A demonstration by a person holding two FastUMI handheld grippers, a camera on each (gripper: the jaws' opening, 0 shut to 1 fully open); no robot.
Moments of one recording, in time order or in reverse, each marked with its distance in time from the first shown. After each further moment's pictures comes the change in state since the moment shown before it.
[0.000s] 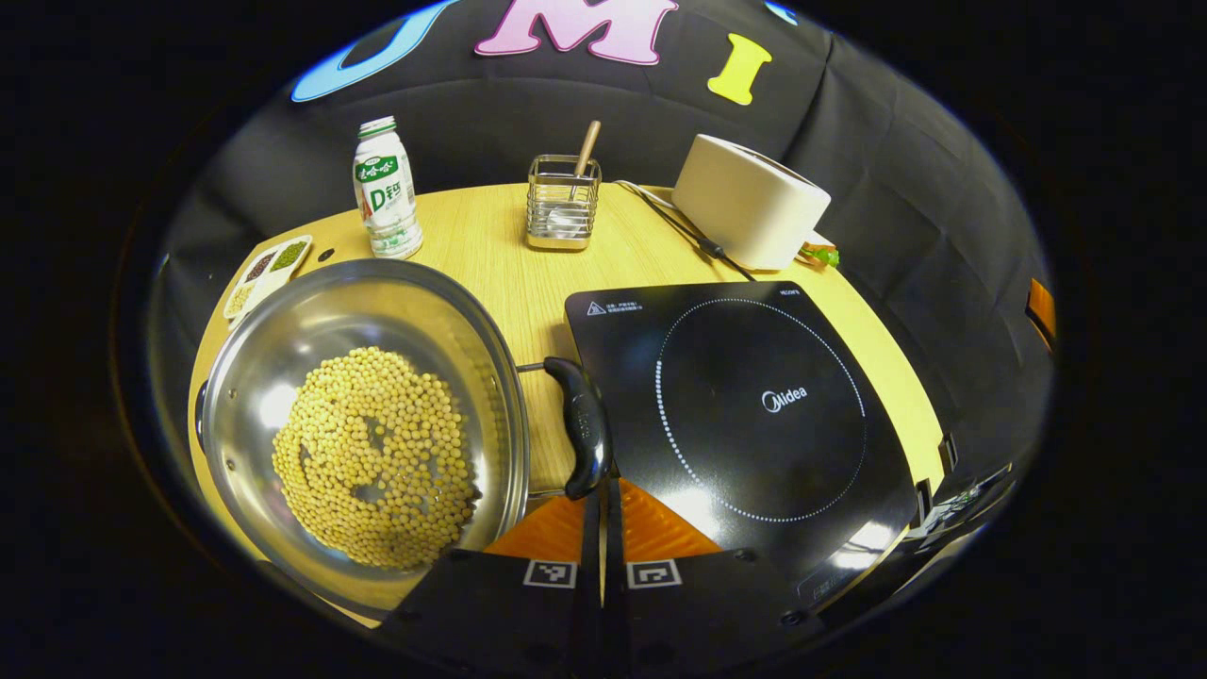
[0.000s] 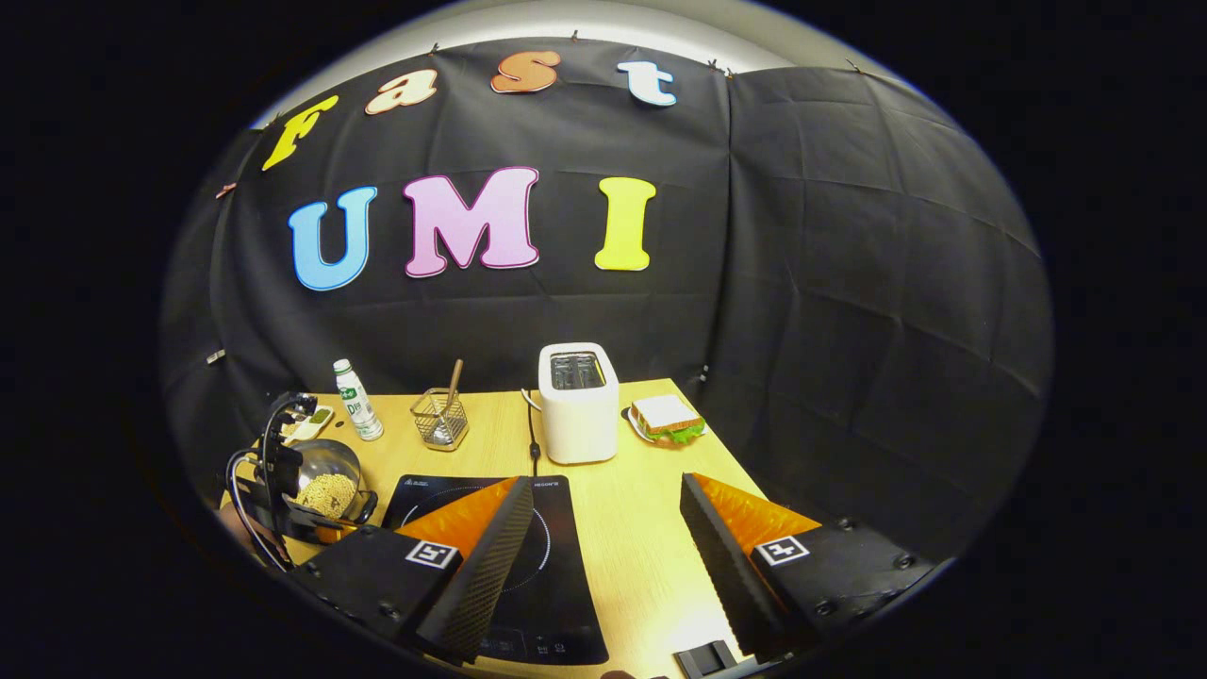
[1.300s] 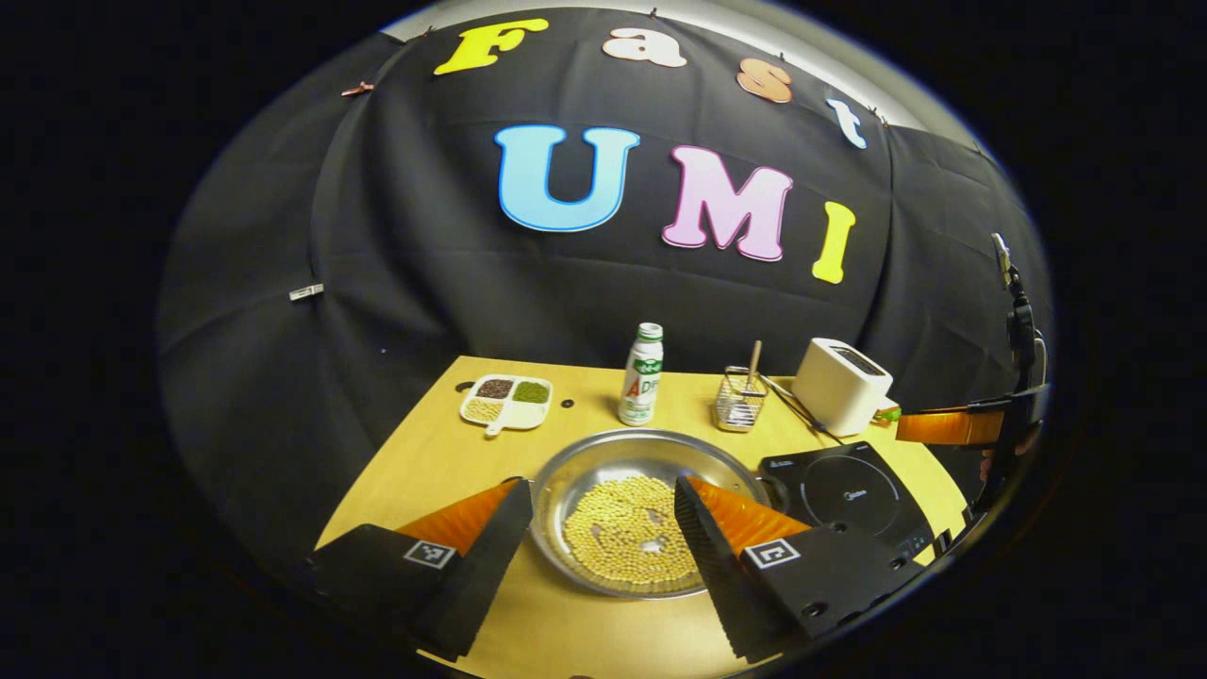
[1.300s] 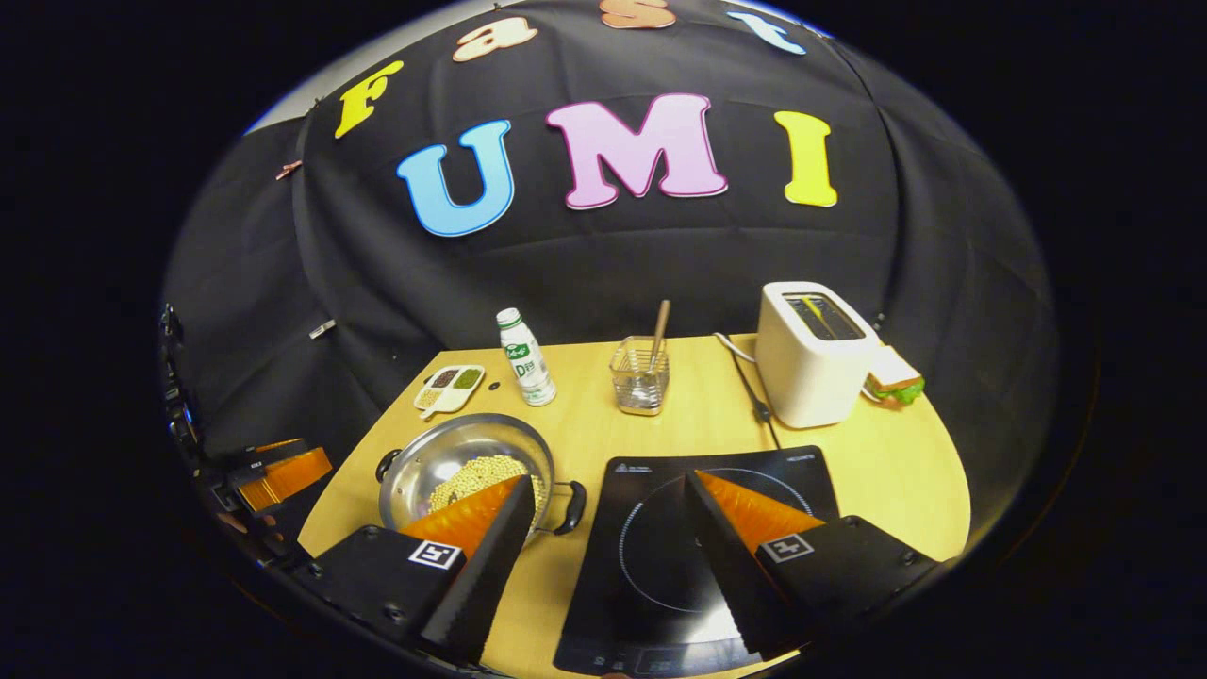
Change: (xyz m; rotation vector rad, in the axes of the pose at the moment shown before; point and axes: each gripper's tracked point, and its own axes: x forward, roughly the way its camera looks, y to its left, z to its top) left arm -0.243 0.204 0.031 -0.111 -0.529 0.315; right arm 0.041 0.275 -0.050 0.025 0.266 0.408
